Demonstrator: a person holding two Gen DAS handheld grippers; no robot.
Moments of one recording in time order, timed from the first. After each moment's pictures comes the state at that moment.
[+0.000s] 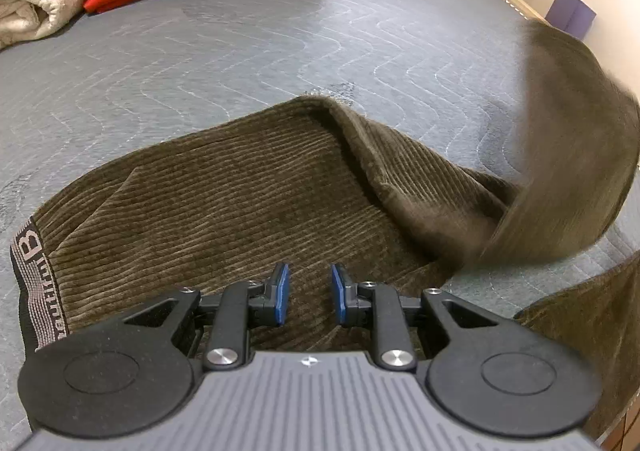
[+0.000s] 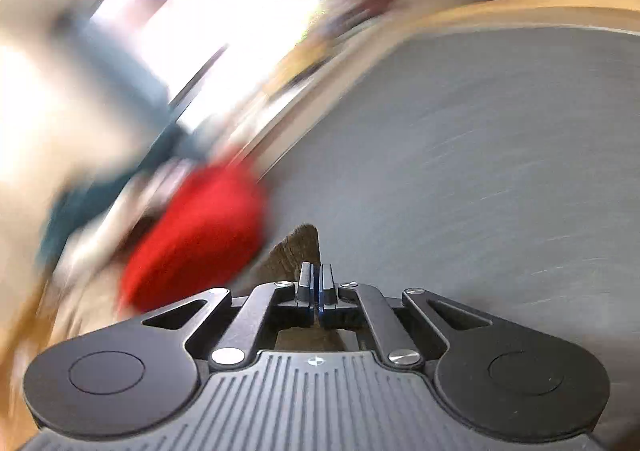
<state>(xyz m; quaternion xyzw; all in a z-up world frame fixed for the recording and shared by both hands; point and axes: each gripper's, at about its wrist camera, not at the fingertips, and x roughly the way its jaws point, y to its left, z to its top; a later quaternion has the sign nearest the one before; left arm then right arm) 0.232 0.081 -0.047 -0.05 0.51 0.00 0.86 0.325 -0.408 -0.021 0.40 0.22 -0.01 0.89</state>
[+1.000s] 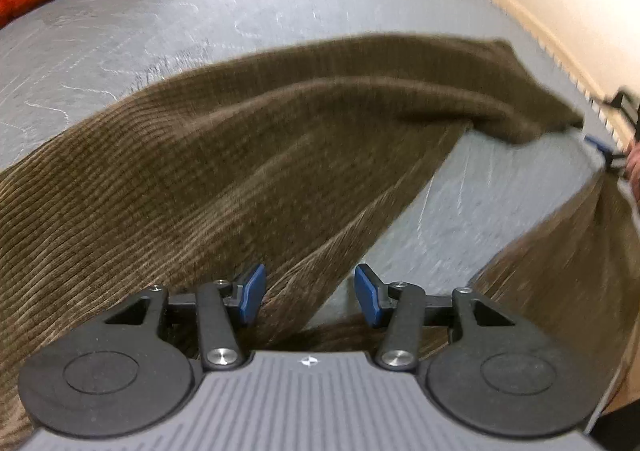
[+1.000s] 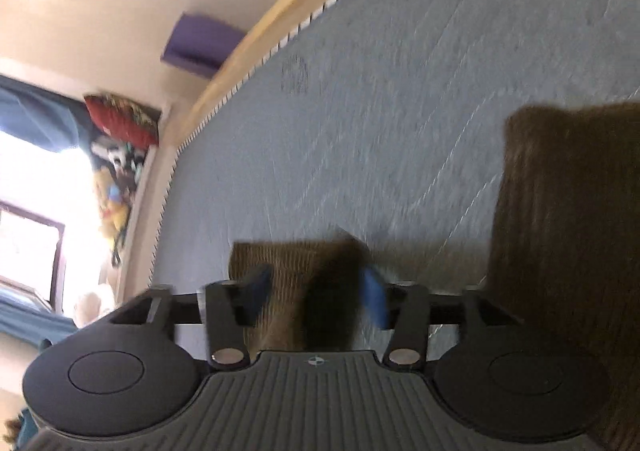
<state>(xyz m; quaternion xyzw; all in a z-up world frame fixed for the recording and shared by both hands) 0.257 0.015 -0.110 0.01 0.53 -0.15 0.84 0.260 -0.527 -0.138 0.57 0.21 -0.18 0.78</state>
